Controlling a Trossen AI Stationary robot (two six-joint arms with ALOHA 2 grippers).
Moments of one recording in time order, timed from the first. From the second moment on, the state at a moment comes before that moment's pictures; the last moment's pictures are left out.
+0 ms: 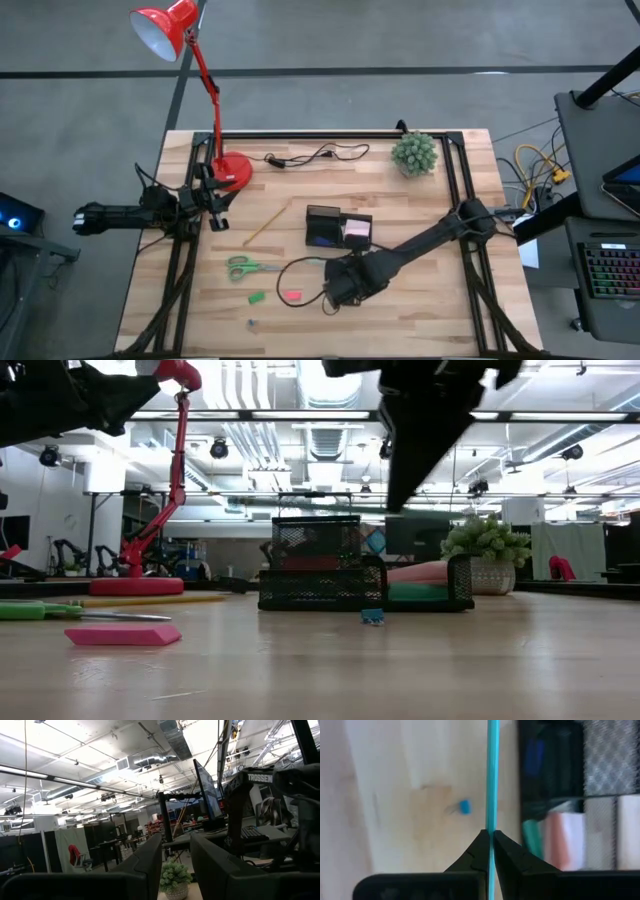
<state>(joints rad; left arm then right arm) 0.01 0.10 0.01 0.49 -0.22 0.35 0.44 2.08 1.75 -1.10 0.39 0.50</state>
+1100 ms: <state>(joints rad) 0.01 0.10 0.01 0.49 -0.22 0.35 0.20 1.89 1.75 -1.48 0.36 0.32</state>
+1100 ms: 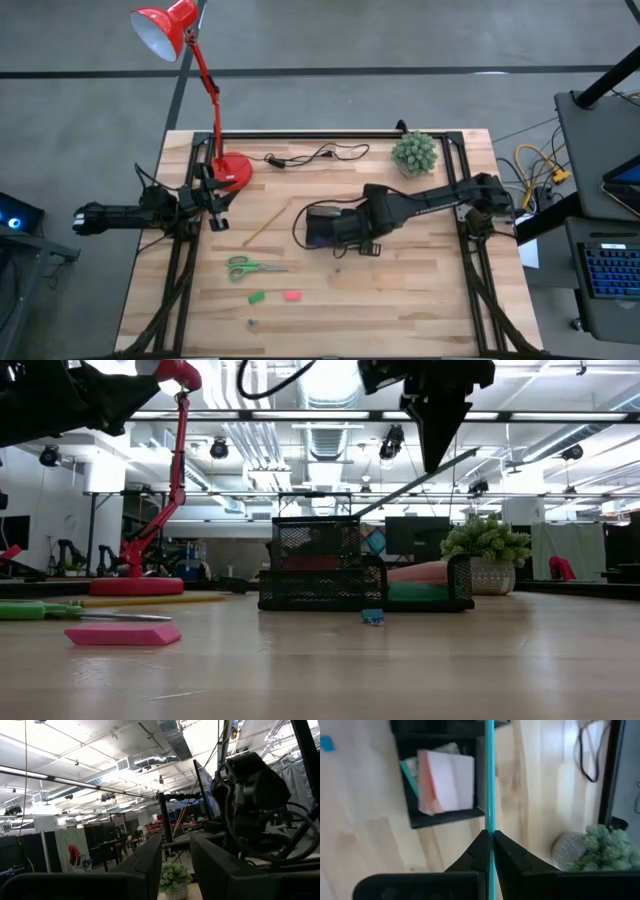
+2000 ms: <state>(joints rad) 0.01 0.10 0.01 0.49 -0.22 0.35 0.16 1.90 1.95 -1.45 0.39 0.15</state>
